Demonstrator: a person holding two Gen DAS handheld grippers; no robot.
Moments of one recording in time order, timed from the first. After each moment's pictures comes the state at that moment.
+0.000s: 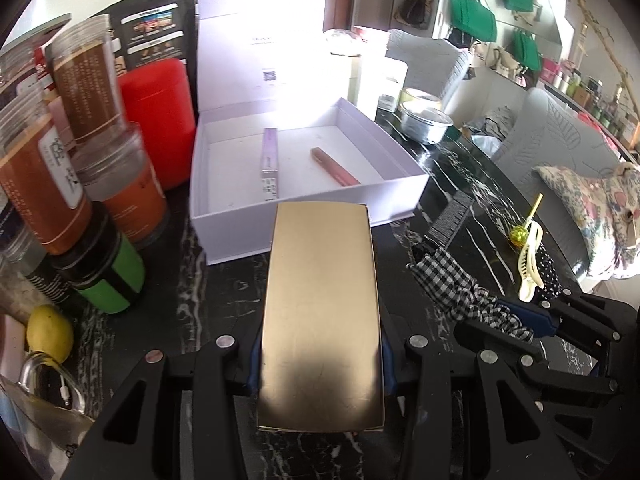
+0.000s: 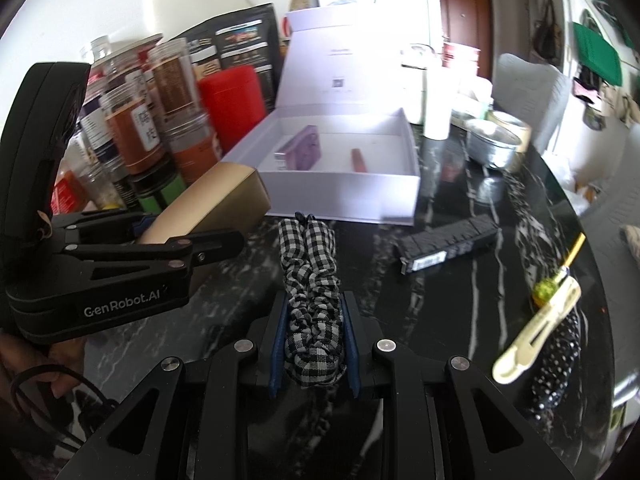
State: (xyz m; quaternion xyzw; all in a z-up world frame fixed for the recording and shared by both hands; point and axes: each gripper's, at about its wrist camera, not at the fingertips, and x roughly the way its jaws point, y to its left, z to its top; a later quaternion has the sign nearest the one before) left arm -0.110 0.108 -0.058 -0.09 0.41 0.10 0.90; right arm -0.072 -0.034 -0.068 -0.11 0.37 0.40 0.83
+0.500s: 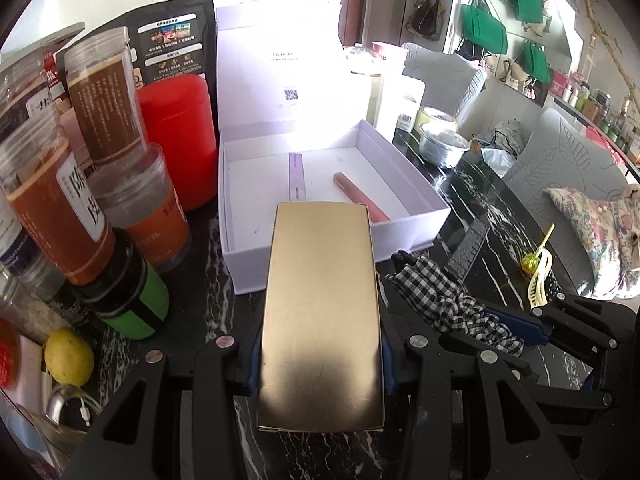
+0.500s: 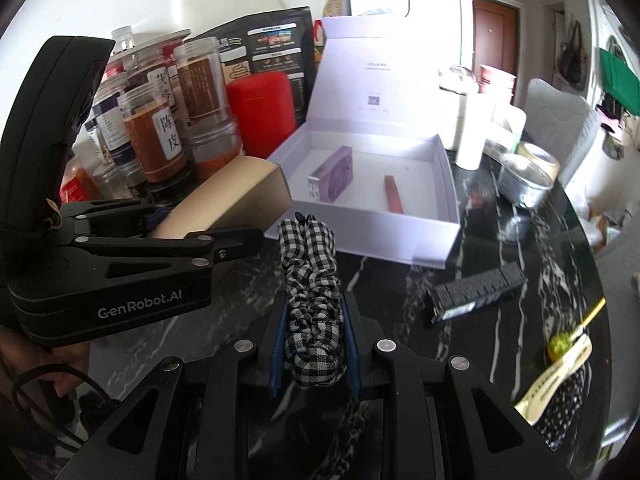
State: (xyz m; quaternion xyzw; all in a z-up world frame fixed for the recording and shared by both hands) left arm -0.100 0.132 -0.040 -0.09 0.40 0.12 0.91; right arm -0.066 0.001 -0.053 -0.14 0.35 0.43 0.82
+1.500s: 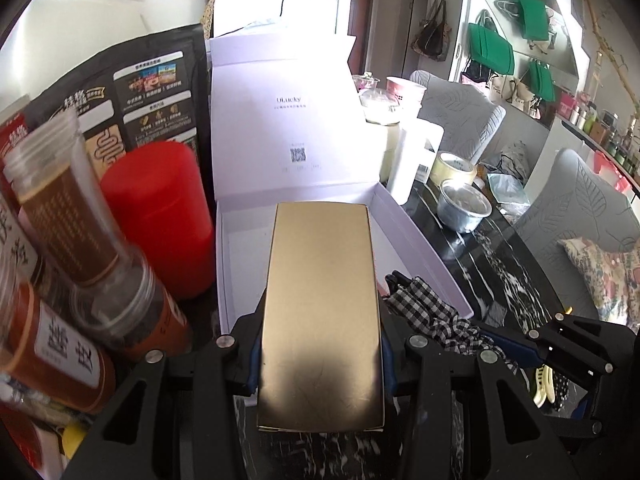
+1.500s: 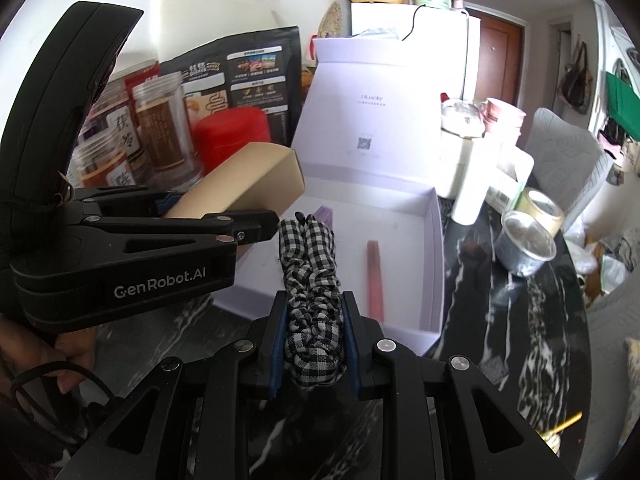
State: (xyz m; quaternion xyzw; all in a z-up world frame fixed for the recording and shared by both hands) left arm -0.021 0.166 -0.005 -0.10 0.37 0.13 0.92; right arm -0.003 0.045 -0.021 -0.15 0.32 0.43 0.83
